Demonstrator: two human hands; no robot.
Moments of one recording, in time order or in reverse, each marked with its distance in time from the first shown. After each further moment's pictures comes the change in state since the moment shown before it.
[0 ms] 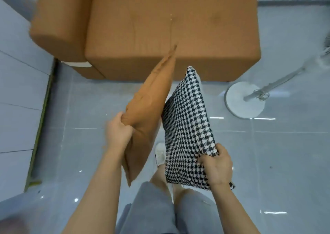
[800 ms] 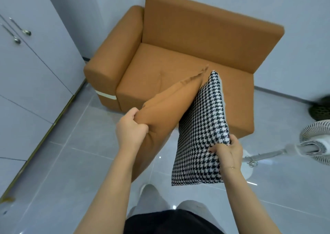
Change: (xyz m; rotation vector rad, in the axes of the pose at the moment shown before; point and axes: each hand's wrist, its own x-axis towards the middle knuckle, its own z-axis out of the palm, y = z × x) left_hand 0.000 0.083 -0.167 -0.474 0.239 0.205; right_hand -0.038 -0.229 -0.016 0.159 0.021 -0.278
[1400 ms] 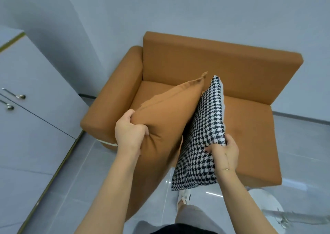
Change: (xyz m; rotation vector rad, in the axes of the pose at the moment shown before) left_hand 0.229 0.153 0.073 -0.241 0.071 -0.074; right_hand 0.209 -0.173 0.098 0.096 -0.017 -0.063
